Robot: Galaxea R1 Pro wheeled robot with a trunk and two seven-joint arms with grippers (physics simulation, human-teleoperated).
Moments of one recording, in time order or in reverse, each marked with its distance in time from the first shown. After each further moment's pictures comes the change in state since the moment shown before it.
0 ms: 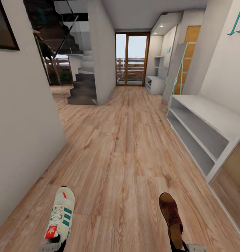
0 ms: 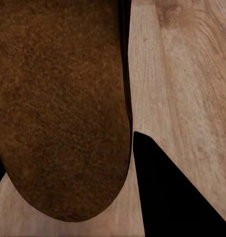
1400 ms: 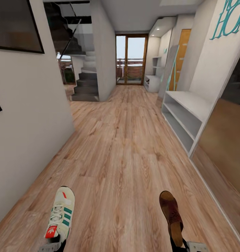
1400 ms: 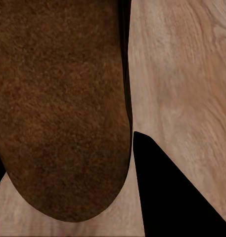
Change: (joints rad) left arm 0.000 0.000 0.000 -0.001 0.001 -0.001 0.000; right arm 0.000 0.000 0.000 -0.024 0.000 0.000 0.001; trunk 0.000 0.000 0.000
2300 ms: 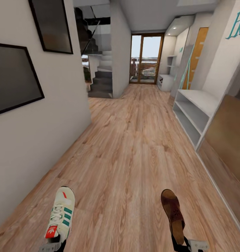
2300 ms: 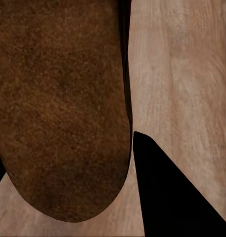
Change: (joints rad) left arm 0.000 0.000 -0.001 0.000 -0.002 0.001 0.000; right arm 0.000 -0.003 -0.007 -0.021 -0.006 -0.001 -0.006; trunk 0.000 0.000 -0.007
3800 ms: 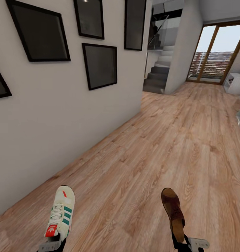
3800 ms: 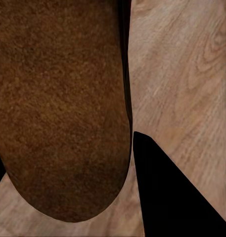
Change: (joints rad) left arm 0.001 0.000 -0.001 -0.015 -0.001 -0.001 -0.002; right arm 0.000 0.000 0.000 -0.020 0.000 0.000 0.000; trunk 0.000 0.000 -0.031
